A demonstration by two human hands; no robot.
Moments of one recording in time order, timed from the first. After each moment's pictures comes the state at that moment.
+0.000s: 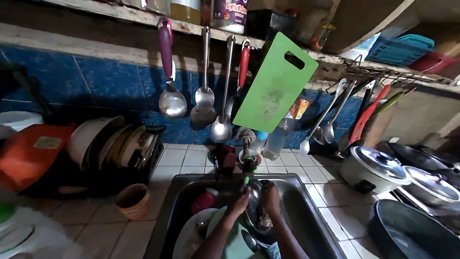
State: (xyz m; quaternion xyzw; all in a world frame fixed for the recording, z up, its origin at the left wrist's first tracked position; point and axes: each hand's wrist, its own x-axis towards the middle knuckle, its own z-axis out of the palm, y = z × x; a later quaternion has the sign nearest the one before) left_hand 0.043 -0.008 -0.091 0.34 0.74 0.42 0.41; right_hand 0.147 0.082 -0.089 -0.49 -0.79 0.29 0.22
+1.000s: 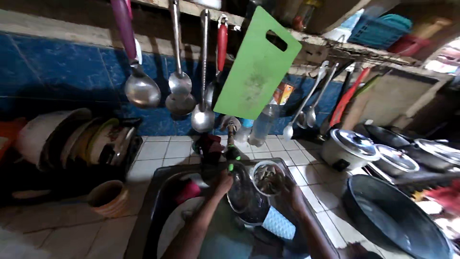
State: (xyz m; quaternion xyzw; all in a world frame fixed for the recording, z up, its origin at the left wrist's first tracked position) left_hand 0.039 -0.005 -0.063 0.40 0.81 0.30 0.30; right_hand 0.274 0.096 -0.072 -0.52 -0.71 0.40 0.27
